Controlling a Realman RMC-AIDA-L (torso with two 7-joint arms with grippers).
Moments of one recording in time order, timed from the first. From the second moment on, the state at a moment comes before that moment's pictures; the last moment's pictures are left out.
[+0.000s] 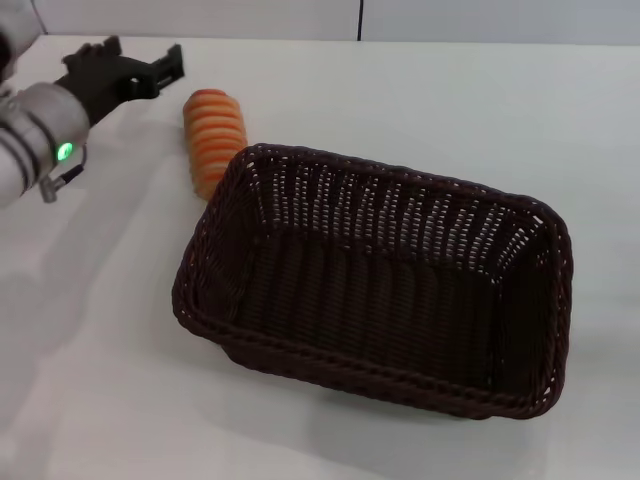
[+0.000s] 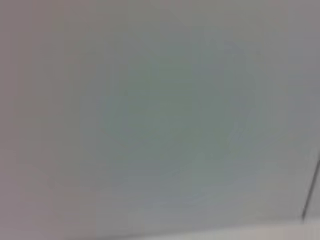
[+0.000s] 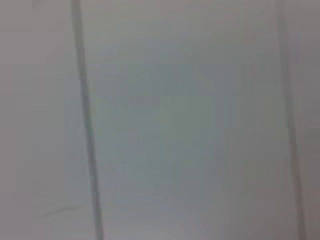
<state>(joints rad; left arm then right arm) -0.40 -1.87 -1.17 -0.88 2.79 0.18 -0.35 -0.30 2.08 -1.88 -1.28 -2.14 0.72 2.65</state>
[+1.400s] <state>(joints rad) -0.70 -2.07 -1.60 -0.83 2.72 -0.65 0.20 -0.26 2.08 -1.88 -1.15 -2.13 0.86 2.73</state>
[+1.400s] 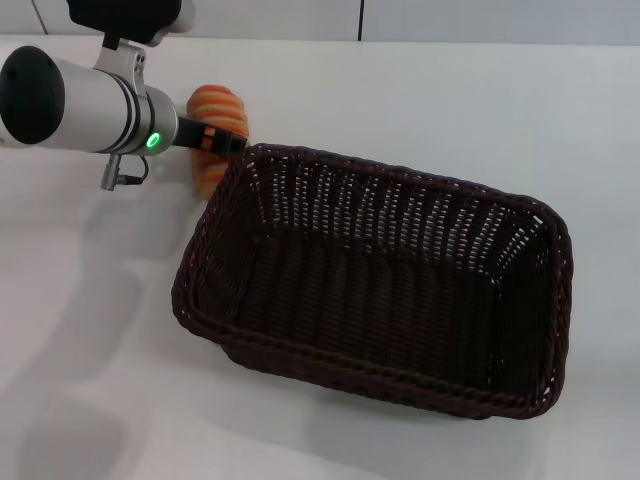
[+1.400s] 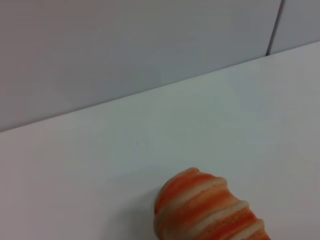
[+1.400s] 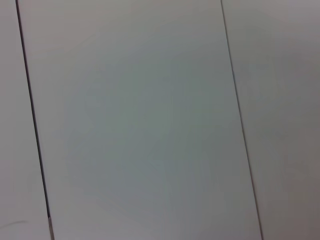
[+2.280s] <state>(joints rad) -0.32 -2.06 -1.59 -1.59 2.40 -0.80 0.53 -0.27 2.07 -1.88 -1.15 -2.13 0.86 2.74</state>
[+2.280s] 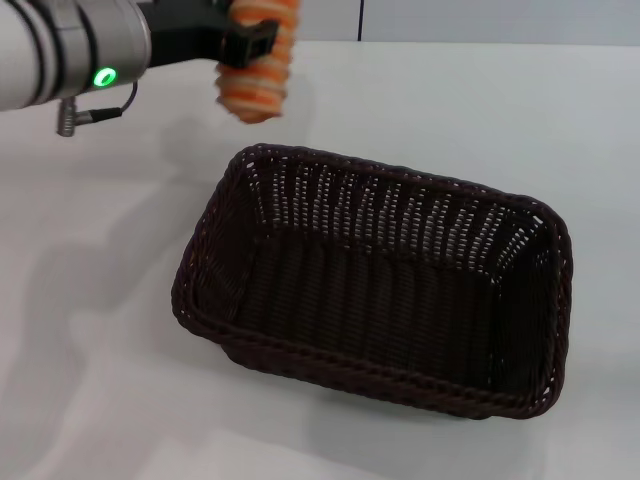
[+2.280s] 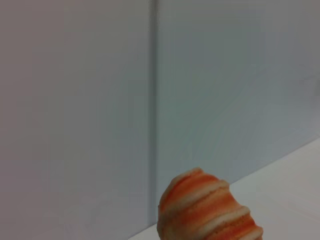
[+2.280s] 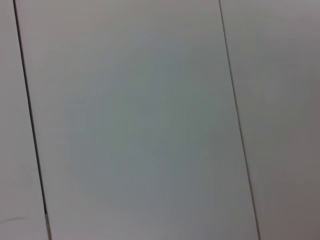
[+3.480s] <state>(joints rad) -0.23 -2.07 -1.77 -1.37 1.81 -0.89 1.24 -0.27 2.07 -1.89 -1.18 -2.17 0.86 2.74</state>
